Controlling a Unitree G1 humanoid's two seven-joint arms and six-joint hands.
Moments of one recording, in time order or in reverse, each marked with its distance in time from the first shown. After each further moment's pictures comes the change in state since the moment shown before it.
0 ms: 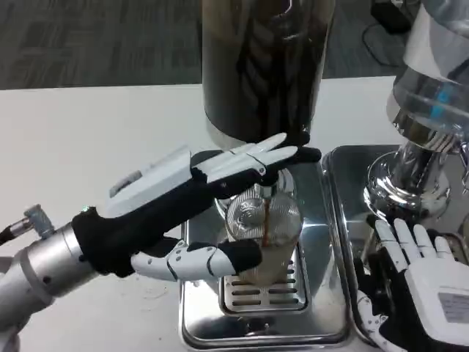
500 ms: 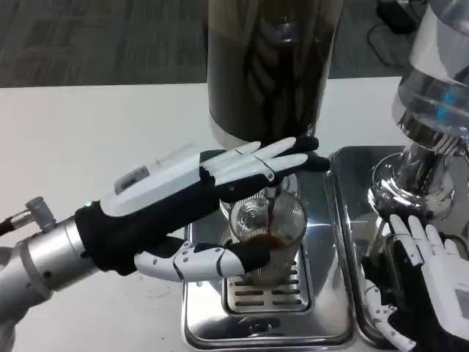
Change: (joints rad) left arm -0.024 0.030 -0.019 -0.022 0.030 -0.001 0.001; right arm 0.003 0.032 -0.044 -0.006 0.181 -0.040 0.000
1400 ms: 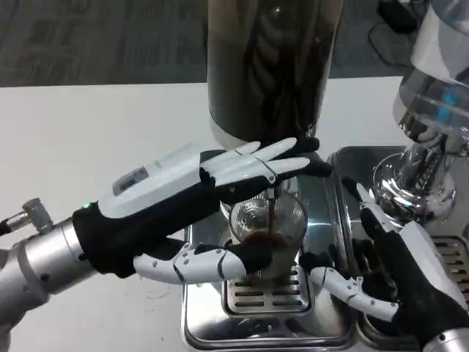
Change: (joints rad) left arm 0.028 0.019 0.015 -0.066 0.008 0.042 0.021; right arm -0.116 0.020 -0.060 -0.026 0.418 -0.117 0.321
